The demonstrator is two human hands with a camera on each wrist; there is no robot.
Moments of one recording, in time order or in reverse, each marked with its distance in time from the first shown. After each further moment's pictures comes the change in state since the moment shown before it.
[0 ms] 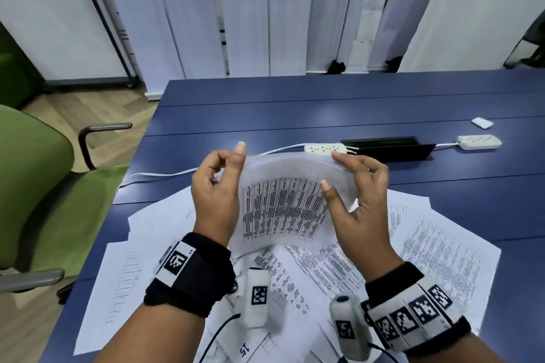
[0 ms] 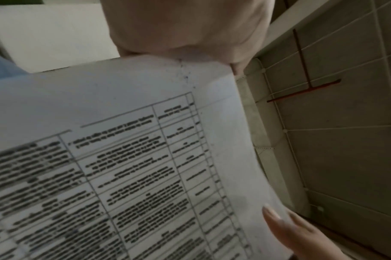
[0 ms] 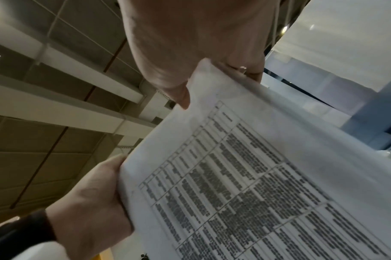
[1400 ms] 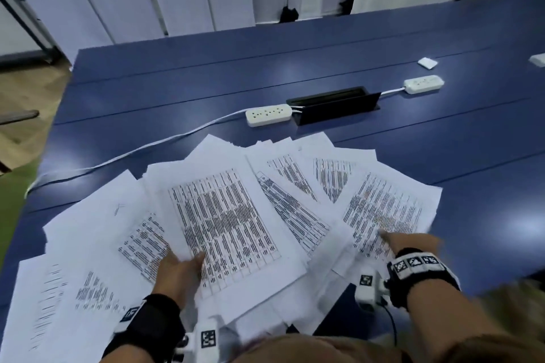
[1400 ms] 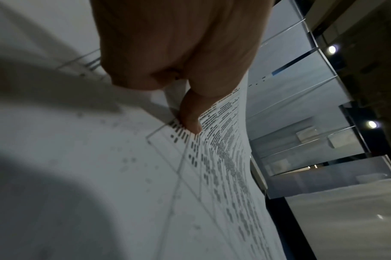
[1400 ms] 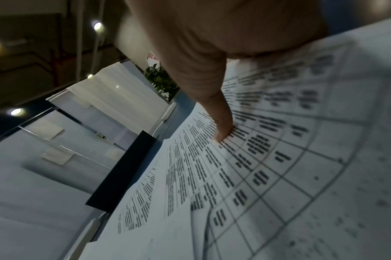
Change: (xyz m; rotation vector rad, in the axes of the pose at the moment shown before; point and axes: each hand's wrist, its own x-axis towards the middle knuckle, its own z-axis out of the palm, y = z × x) left_hand -0.099 -0.175 -0.042 0.385 -0.123 -0.882; right_hand -0.093 0.258 -0.175 -0.762 0.181 1.619
